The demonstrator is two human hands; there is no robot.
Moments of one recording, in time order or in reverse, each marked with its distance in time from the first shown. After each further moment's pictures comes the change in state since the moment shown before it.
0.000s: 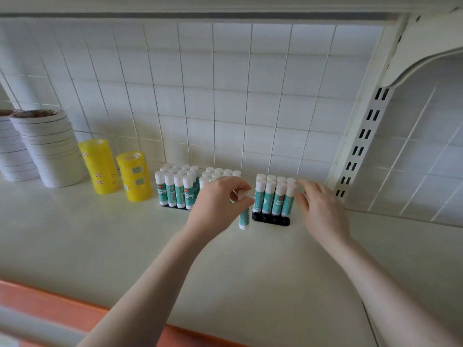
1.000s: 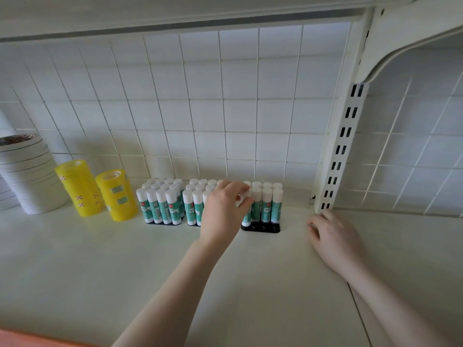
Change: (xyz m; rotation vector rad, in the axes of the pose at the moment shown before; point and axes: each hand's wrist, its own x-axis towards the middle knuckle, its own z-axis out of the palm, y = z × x) left_hand 0.026 0.001 0.052 0.043 0.163 0.061; right_hand -0.041 0.046 0.006 -0.141 -0.092 0.056
